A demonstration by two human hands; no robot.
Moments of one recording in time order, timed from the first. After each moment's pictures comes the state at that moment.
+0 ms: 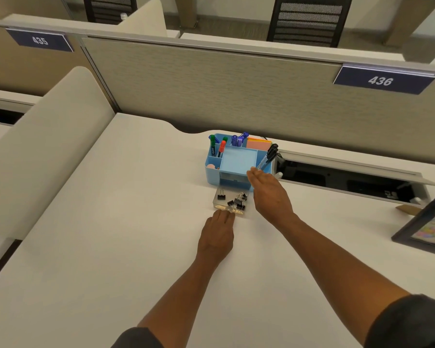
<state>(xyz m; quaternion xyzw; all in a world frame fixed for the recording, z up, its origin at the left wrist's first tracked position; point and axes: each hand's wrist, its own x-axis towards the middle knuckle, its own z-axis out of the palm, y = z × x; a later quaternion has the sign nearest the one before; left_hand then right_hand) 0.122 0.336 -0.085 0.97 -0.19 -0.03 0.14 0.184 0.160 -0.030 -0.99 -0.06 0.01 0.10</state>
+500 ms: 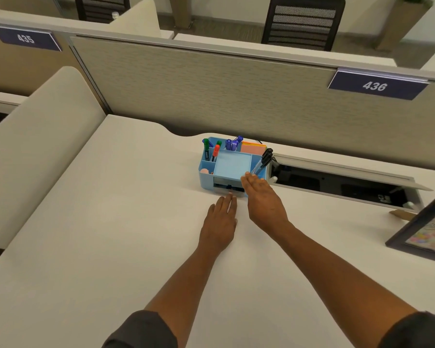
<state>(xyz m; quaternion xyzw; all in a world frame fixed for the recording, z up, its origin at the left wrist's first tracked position) 0.165 0.310 -0.081 0.97 -0.19 -0.10 0.13 0.184 0.161 -0.034 -0.99 -0.05 0.03 0.09</state>
